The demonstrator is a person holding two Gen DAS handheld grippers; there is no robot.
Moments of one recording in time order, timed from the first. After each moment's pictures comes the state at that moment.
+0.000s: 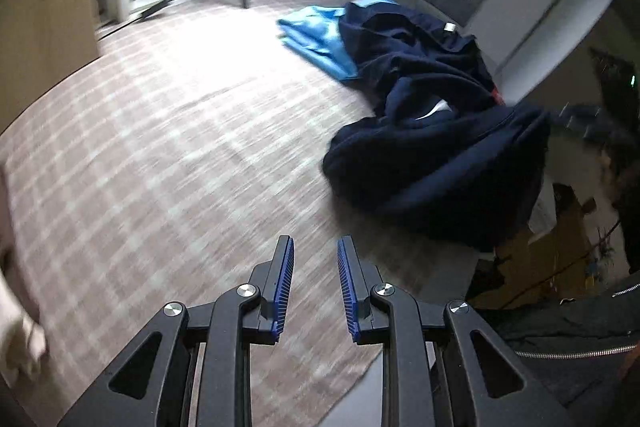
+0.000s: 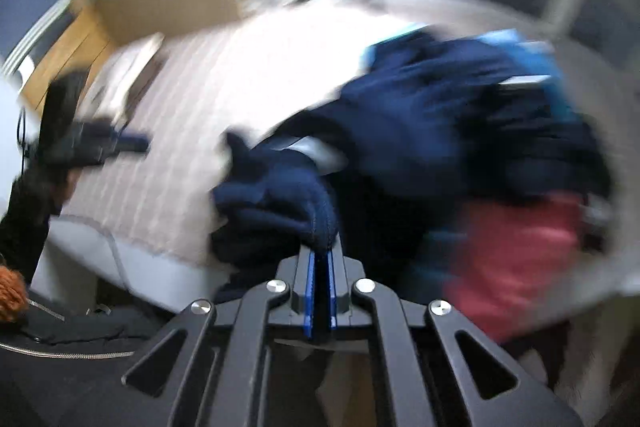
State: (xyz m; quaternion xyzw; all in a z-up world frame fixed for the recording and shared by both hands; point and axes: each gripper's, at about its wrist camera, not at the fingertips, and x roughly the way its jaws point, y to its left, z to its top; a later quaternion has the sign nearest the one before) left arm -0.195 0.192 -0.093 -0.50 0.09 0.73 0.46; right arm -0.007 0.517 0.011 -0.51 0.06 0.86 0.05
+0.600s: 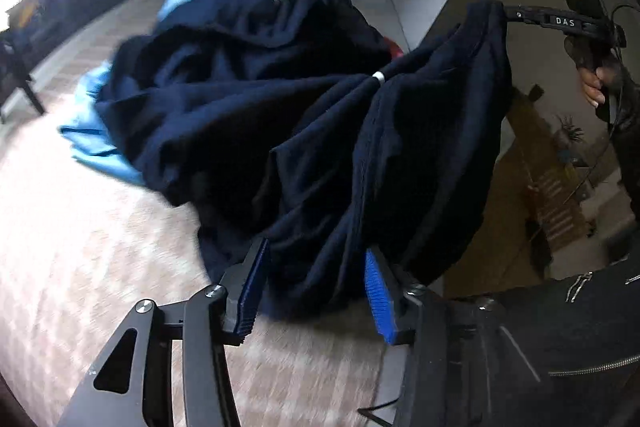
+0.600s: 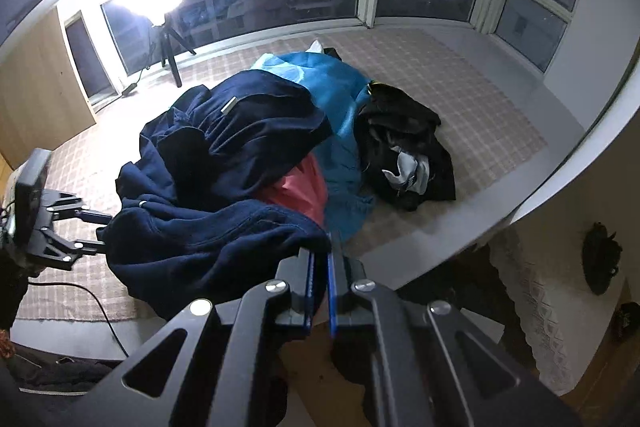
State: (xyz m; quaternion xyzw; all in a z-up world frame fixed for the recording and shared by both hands) left arm -0.171 0.411 -0.098 -0.45 0.22 0.61 0.62; right arm 0.075 0.656 0.026 -0.45 0.11 0.85 0.24
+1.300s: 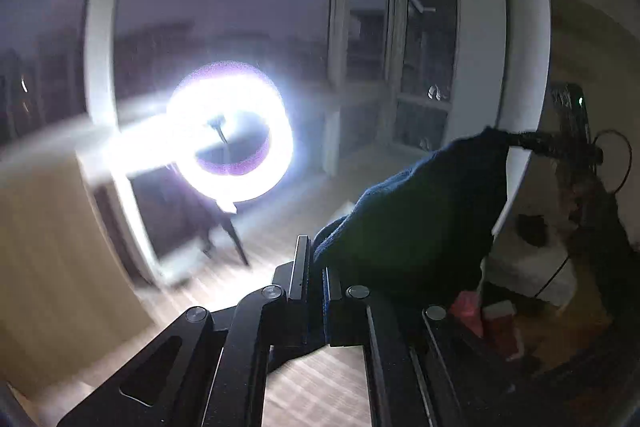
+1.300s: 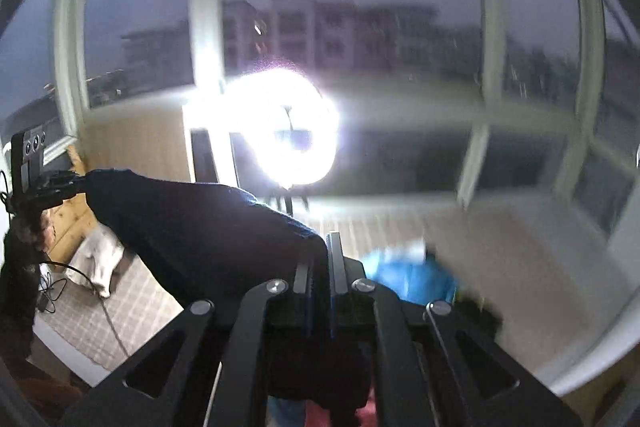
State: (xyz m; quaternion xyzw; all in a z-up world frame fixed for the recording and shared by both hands) left arm -0.204 0.205 0.228 -0.19 0.09 0.86 0.46; right arm 0.007 0.582 0.248 -0.23 -0.01 0.97 0.07
